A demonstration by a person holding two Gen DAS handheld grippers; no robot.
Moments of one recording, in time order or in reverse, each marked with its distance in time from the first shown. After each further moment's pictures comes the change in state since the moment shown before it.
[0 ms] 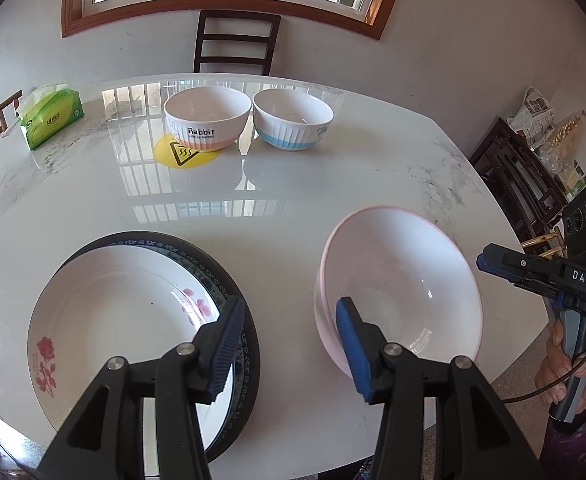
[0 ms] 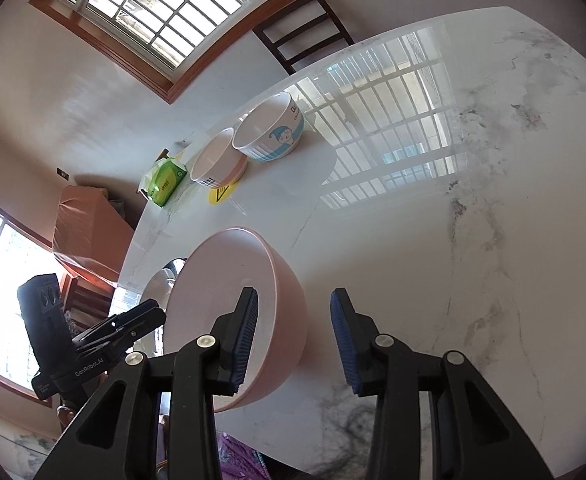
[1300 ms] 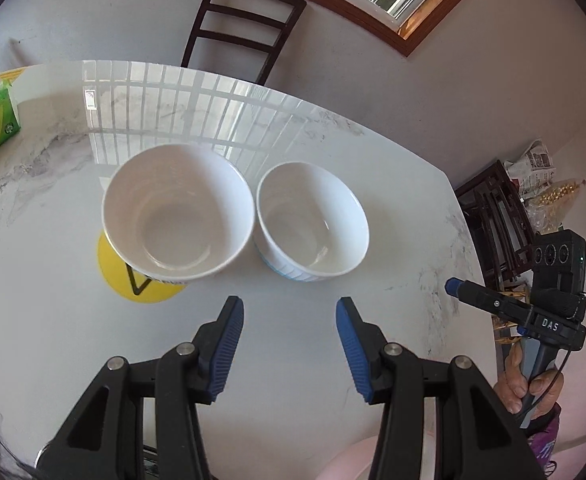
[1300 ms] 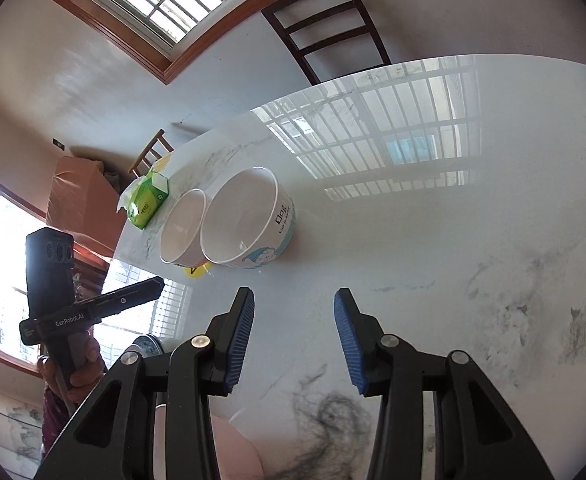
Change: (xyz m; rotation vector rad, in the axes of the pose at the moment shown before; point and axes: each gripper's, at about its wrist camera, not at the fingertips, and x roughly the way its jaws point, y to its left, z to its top) left arm 0.098 0.053 0.187 -0.175 0.092 -0.121; right arm 0.082 -0.011 0.184 -0.103 0.137 0.017
